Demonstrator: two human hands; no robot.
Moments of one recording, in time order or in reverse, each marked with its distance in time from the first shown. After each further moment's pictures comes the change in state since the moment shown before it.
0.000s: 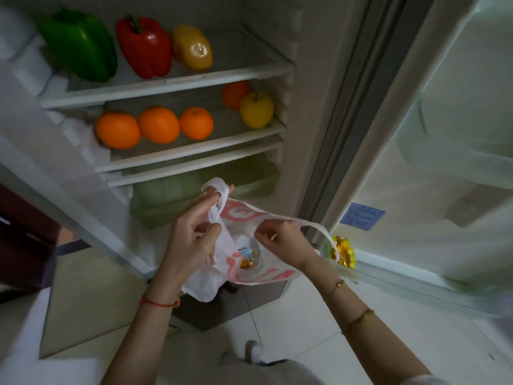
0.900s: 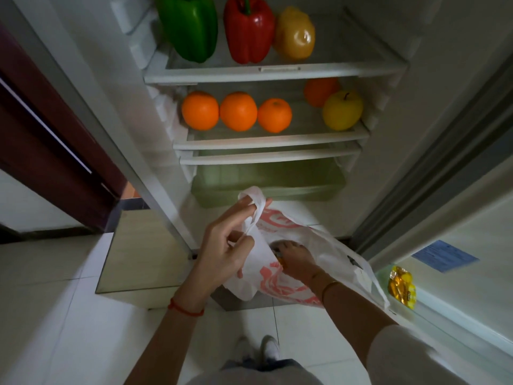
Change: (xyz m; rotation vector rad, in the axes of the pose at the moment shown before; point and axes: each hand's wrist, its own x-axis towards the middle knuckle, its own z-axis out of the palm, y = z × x) left_hand -0.020 -0.027 -0.034 0.043 0.143 -0.062; right_hand 0.071 0.033 0.129 -0.412 -0.450 -0.106
